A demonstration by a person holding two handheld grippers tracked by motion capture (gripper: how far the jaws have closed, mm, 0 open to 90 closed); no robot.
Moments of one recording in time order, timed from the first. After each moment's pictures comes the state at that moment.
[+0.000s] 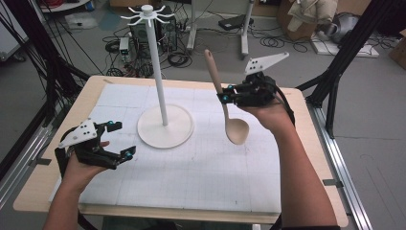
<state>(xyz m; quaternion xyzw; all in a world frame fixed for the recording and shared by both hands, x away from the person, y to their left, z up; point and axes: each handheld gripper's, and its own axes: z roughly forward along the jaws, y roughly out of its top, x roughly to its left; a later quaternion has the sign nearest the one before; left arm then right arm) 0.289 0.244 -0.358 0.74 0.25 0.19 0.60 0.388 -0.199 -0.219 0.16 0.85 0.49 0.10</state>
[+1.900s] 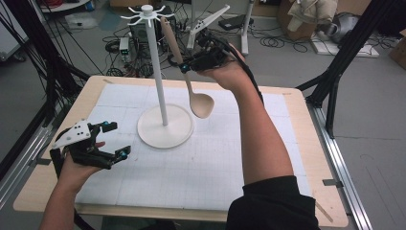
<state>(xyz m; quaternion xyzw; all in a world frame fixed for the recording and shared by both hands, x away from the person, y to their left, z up) 0.290 0.258 -0.364 0.73 0.25 0.19 0.61 0.453 -0.092 -0.171 0.15 0.89 0.43 0.09</state>
